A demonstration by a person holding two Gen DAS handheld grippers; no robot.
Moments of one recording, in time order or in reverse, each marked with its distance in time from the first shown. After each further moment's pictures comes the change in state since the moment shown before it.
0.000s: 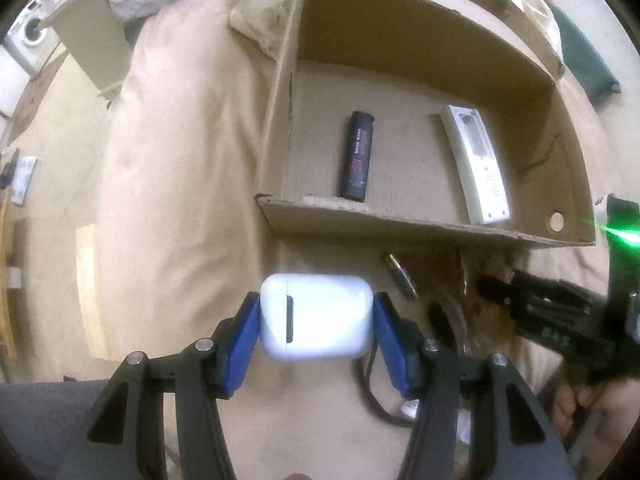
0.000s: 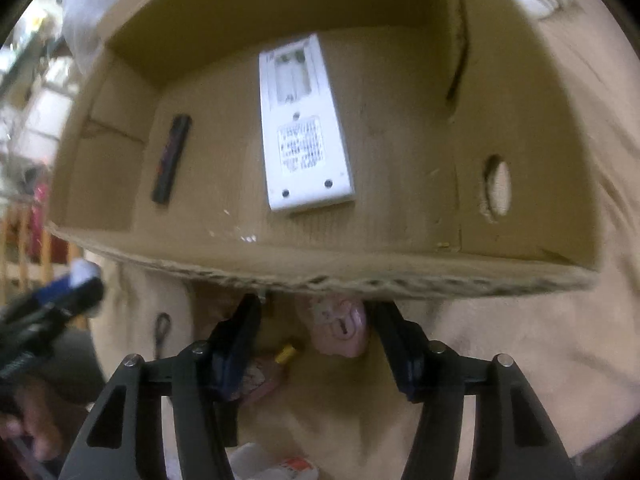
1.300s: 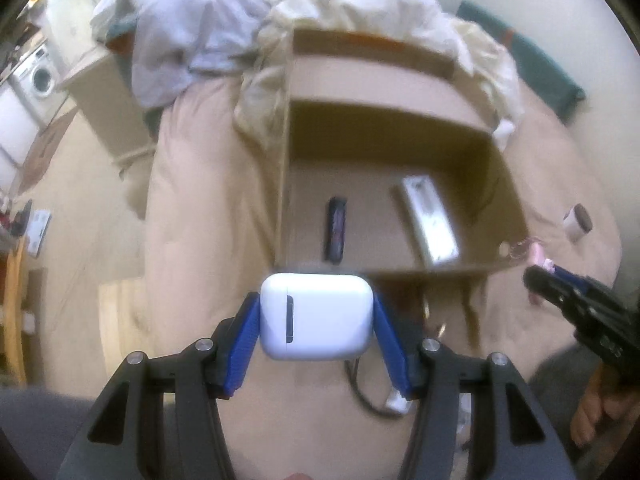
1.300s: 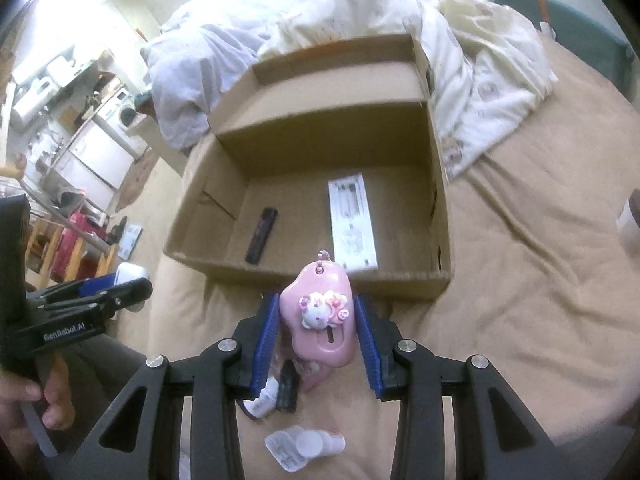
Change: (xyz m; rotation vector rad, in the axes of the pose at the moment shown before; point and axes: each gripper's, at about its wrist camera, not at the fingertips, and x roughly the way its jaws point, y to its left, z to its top) left arm -0.105 -0.023 -0.003 0.107 -0.257 0.003; right arm -0.129 0.022 -0.044 -0.074 -0.392 0.088
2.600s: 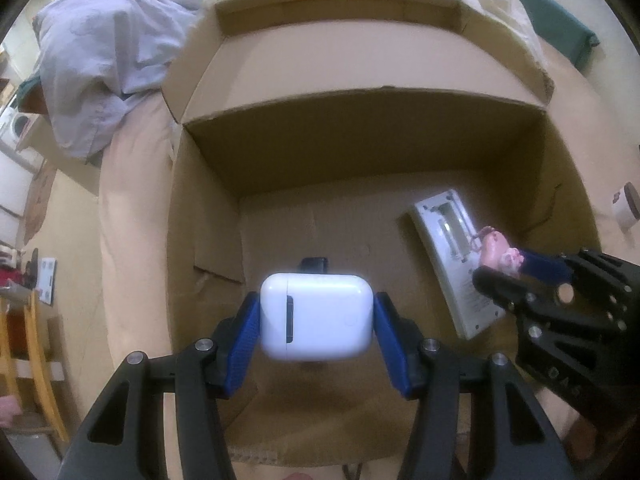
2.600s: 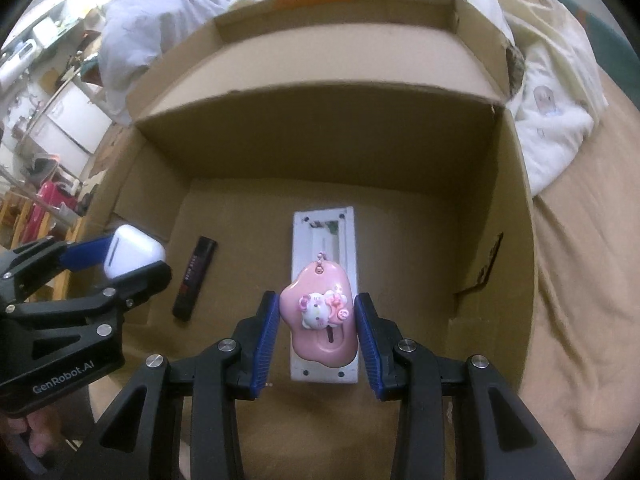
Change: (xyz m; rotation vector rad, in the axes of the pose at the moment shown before) left arm 0.125 -0.046 0.074 0.131 0.099 0.101; right arm 0.129 -0.013 0.069 -0.076 0.143 -0.093
